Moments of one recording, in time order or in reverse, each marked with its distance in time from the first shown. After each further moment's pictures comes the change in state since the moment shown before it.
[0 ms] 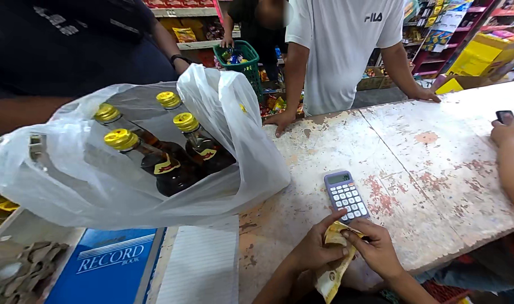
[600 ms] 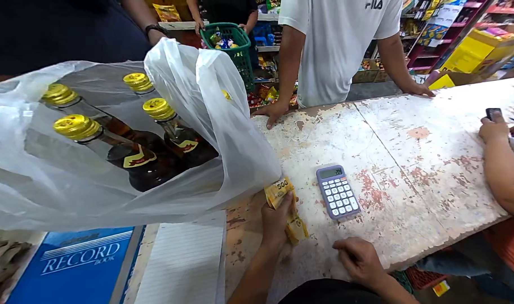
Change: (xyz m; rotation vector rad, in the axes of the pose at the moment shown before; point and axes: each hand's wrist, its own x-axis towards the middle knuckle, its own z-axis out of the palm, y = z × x) left_hand 0.021 0.032 -0.014 -0.081 1.159 -0.092; right_hand -0.071 0.061 -0.010 -0.412 -0.134 -0.133
